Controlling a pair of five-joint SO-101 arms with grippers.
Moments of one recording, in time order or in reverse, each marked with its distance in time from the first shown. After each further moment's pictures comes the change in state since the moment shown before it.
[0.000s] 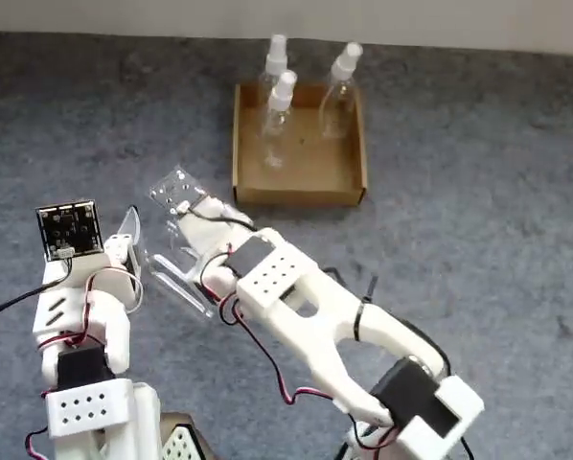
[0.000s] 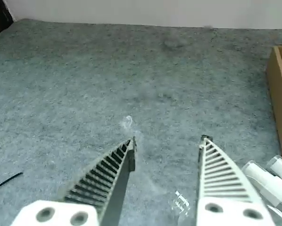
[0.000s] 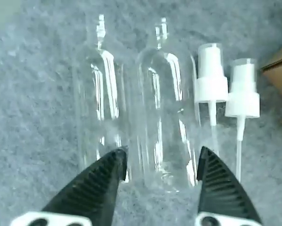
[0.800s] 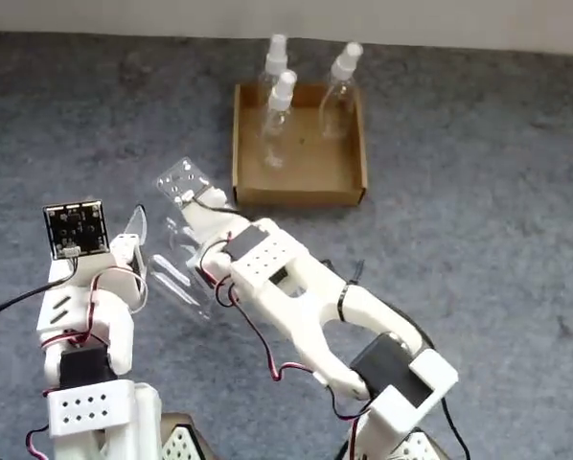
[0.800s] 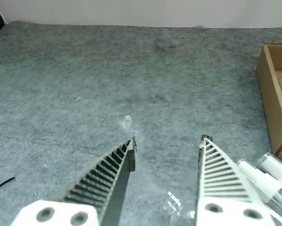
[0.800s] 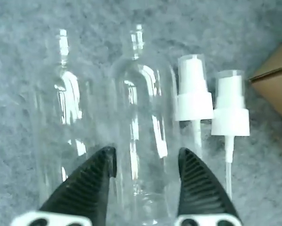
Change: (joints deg) left arm 1.8 0.0 0.0 0.0 0.0; right arm 3.1 9.8 -3.4 -5.6 0.1
